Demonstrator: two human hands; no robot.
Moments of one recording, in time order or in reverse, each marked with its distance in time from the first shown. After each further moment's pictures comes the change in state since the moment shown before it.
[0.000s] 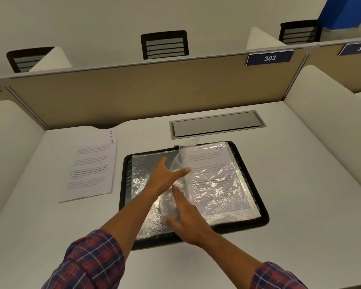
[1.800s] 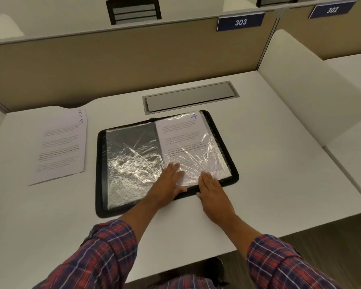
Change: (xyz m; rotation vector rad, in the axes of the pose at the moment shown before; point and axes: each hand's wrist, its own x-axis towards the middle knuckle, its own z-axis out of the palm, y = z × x) left_hand -0.036 -0.089 0.126 0.688 -0.220 0.639; right_hand -0.105 0.153 -0.050 -0.797 0.221 0.099
